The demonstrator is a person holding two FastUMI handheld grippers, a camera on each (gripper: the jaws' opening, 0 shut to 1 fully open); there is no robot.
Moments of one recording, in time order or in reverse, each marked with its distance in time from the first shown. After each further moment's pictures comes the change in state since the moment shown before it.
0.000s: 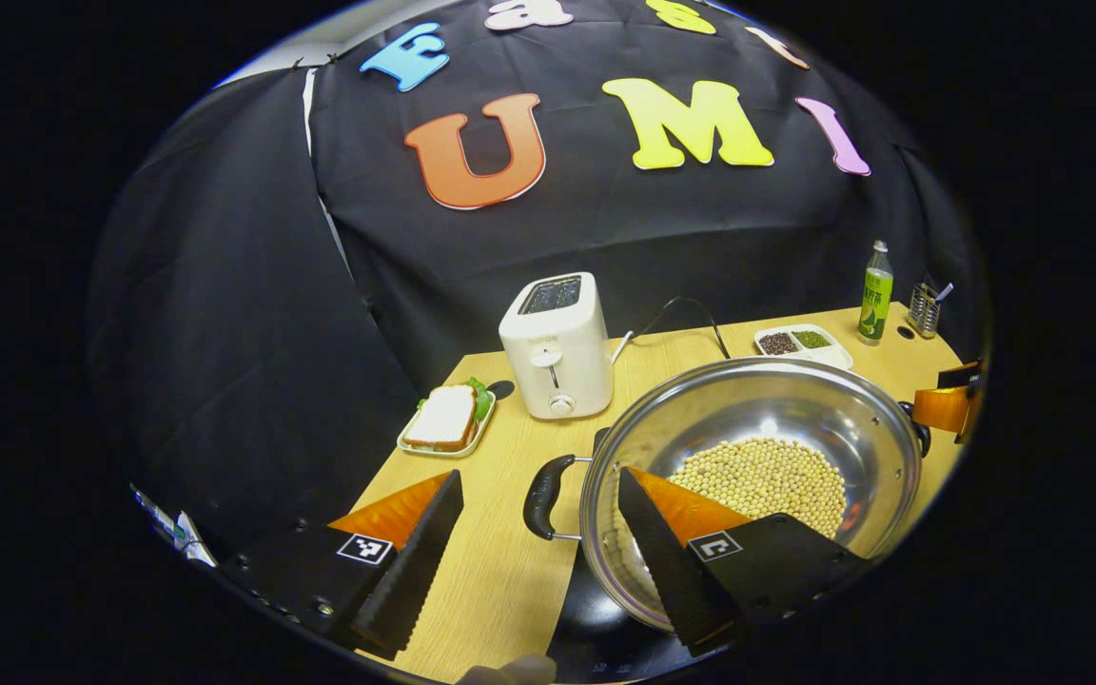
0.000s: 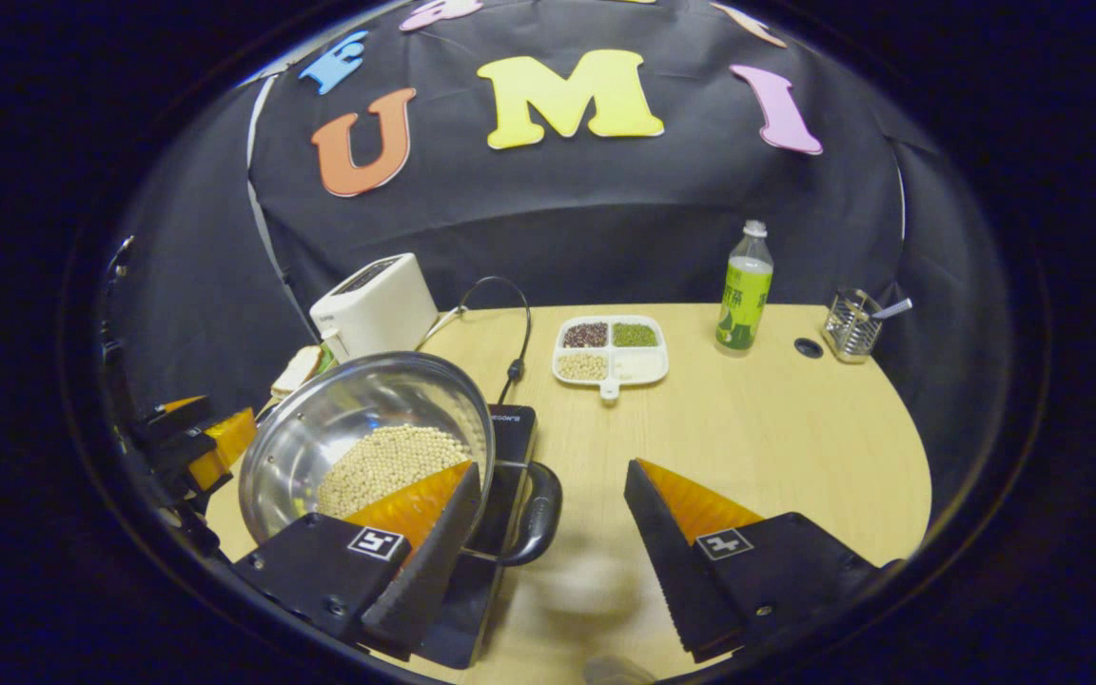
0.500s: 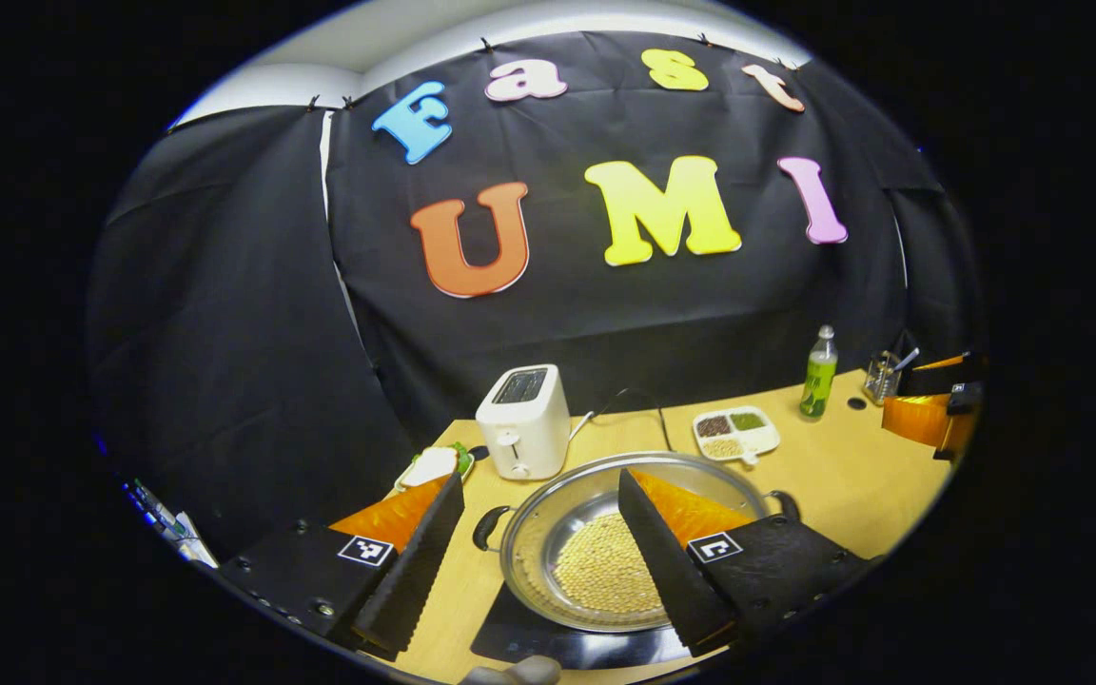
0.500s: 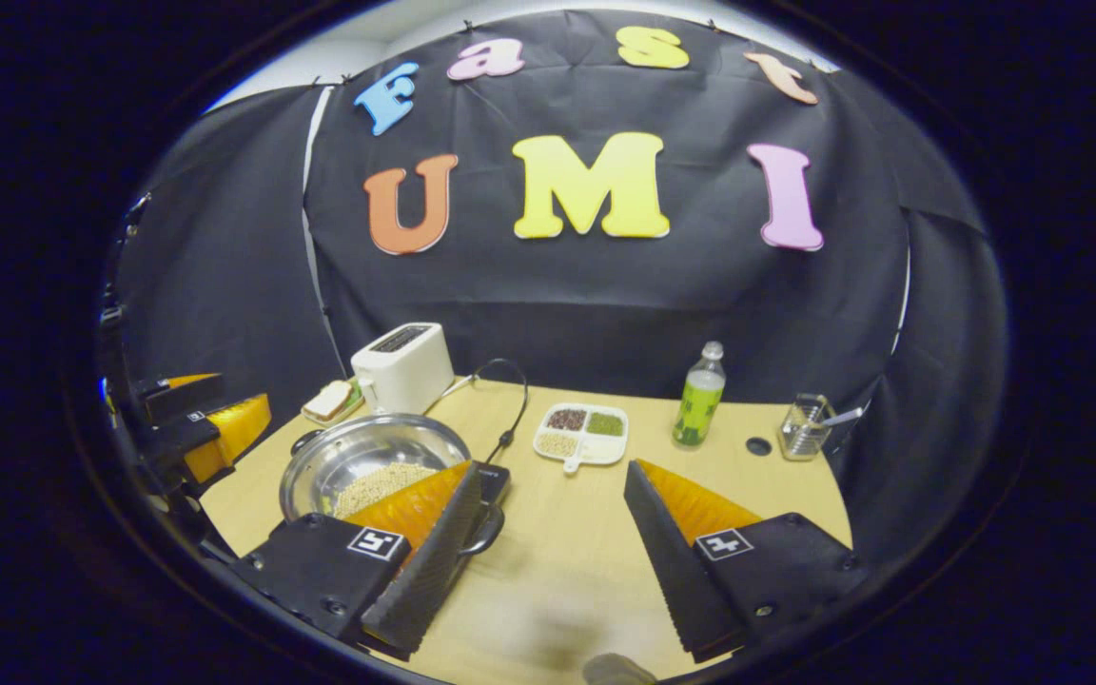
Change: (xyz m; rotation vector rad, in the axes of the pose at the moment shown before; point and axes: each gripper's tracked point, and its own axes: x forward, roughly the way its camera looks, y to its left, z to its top) left arm -0.118 -0.064 0.107 -0.069 -0.200 -0.005; right arm -0.118 -0.057 0.085 -0.122 -0.213 0.063
